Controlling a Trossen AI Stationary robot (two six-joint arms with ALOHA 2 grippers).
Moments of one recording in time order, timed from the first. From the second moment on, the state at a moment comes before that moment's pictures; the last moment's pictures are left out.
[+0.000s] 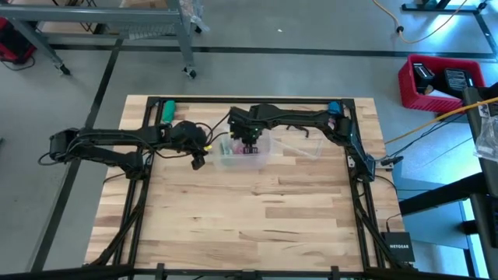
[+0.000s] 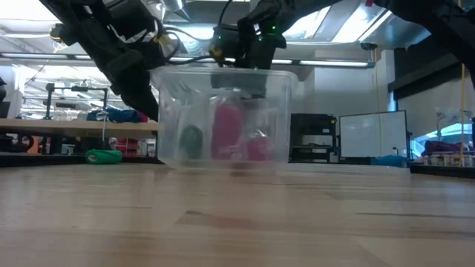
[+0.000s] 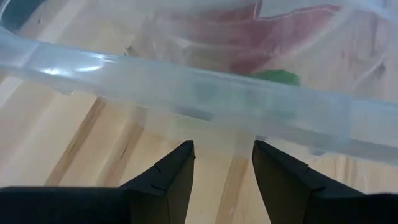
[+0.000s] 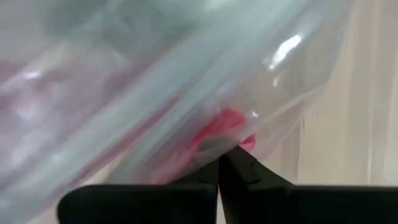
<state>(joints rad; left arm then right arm) 0.27 1.08 0.58 -0.30 -0.03 -0.07 -0.24 2.20 1.89 -0.94 -0.06 -0.28</state>
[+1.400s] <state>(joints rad) 0.25 1.08 0.58 -0.29 -0.03 -0.07 -0.24 2.20 1.88 -1.23 -0.06 -0.42</state>
